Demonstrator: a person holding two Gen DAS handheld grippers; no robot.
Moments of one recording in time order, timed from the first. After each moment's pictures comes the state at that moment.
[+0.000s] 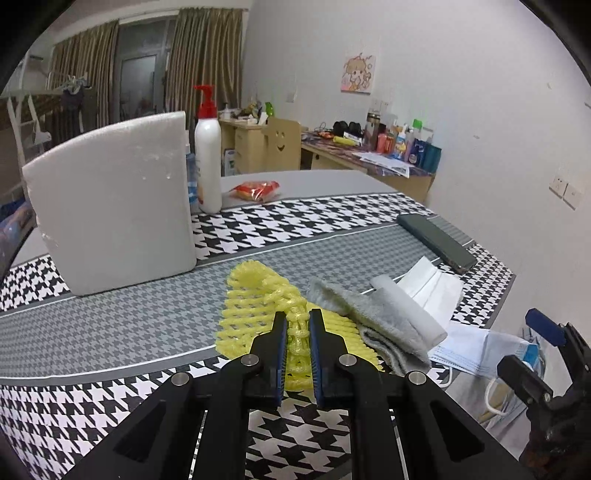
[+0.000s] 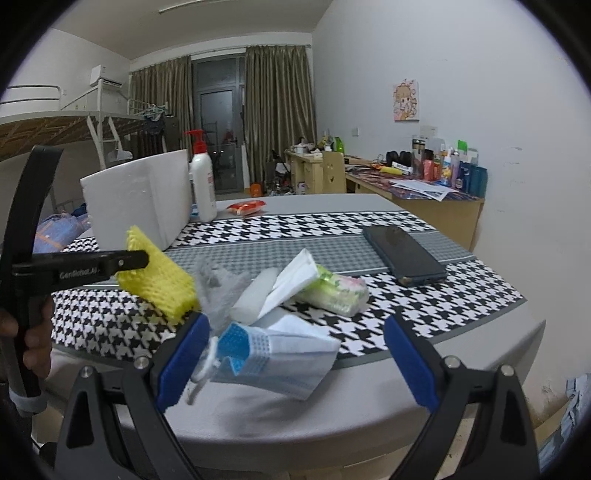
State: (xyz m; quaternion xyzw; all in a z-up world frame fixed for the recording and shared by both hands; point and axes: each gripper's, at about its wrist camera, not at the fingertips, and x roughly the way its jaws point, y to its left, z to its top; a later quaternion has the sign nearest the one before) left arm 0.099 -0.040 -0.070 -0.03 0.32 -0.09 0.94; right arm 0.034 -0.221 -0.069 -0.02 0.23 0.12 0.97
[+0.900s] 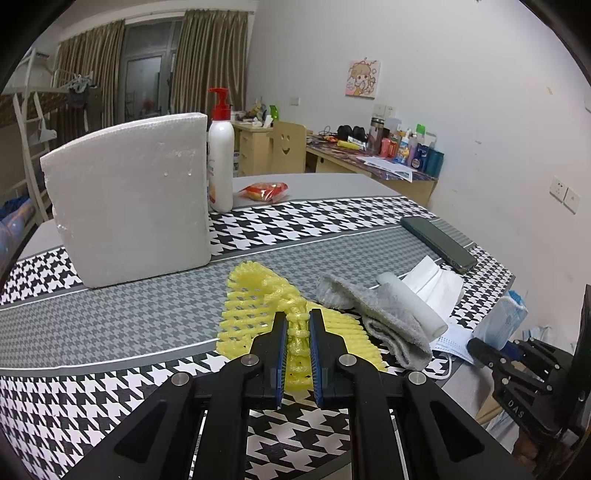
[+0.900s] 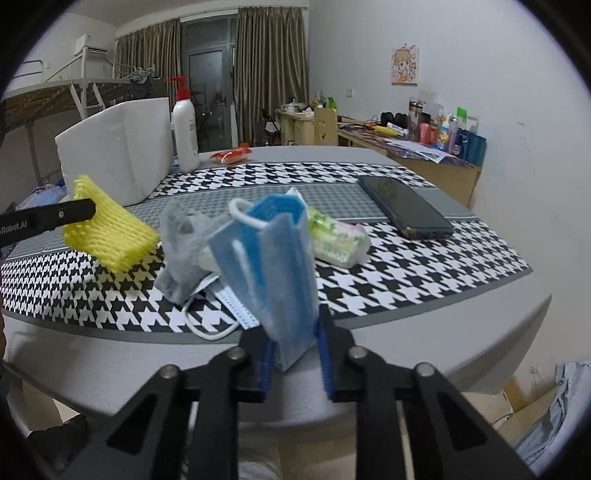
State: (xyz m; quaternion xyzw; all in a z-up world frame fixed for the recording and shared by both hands) left arm 0.087 -0.028 -0.071 -0.03 0.31 -0.09 0.95; right arm 0.056 -0.215 -0.102 -0.04 0.31 0.09 0.95
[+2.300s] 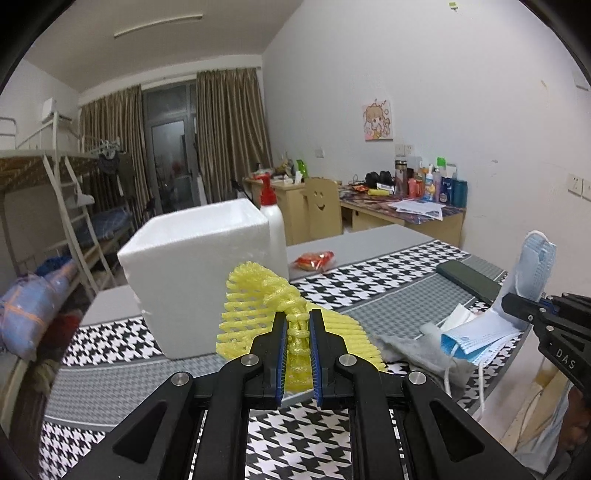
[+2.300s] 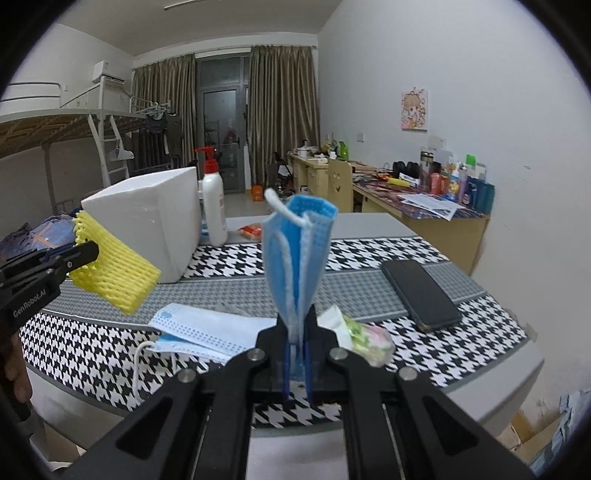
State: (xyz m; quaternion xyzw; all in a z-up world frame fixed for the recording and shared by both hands) left arm 0.061 -0.006 -0.020 0.04 0.21 -0.01 0.98; right arm 0.067 -0.175 -0.025 -0.03 0.23 0.12 0.97
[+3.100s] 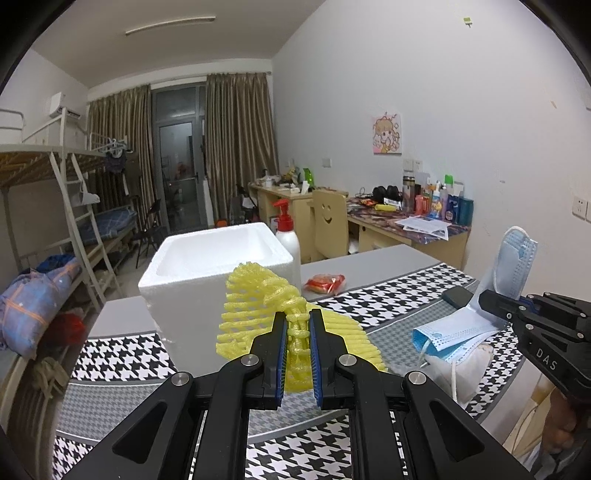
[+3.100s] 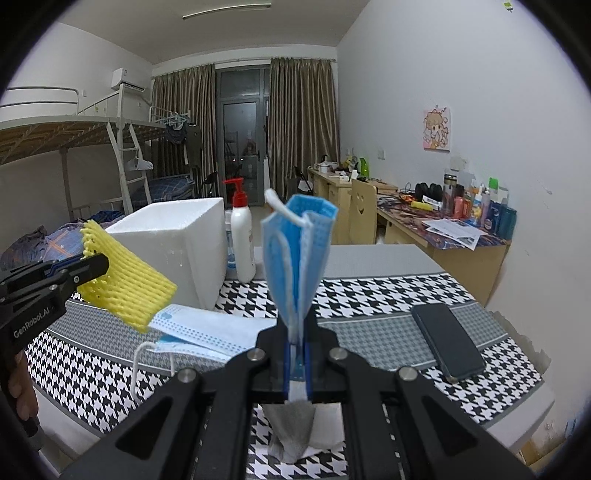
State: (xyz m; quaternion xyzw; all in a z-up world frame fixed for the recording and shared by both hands) left arm 0.070 0.017 0.012 0.02 0.19 -0.01 0.98; right arm 0.092 -0.144 0.012 -0.04 0.20 0.15 0.97
